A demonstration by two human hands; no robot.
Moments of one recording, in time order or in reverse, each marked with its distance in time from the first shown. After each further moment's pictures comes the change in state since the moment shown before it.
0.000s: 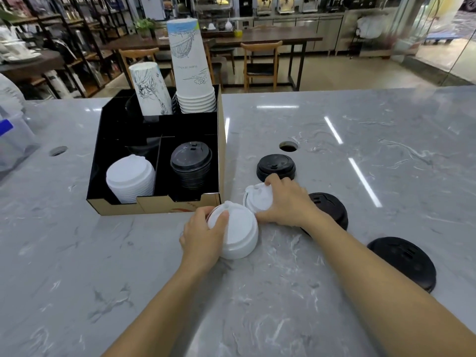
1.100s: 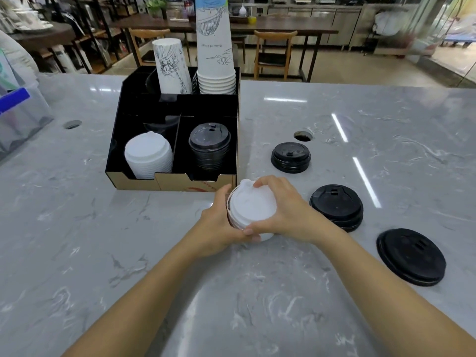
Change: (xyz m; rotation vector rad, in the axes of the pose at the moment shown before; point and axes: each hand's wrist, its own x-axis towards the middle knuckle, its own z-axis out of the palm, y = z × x) left_hand 0.006 -0.022 -0.026 -0.051 -0.510 0.243; right_hand -0.055 -0.044 0.000 0.378 -0.144 -0.120
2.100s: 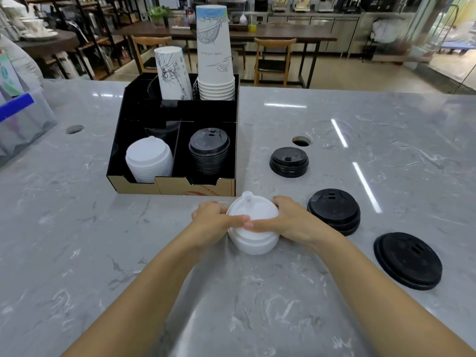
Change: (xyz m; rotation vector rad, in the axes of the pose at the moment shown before) left_hand -0.005 0.026 -0.001 -0.059 0.128 -0.307; right_hand 0.003 0.013 0.005 0.166 -0.076 0.275
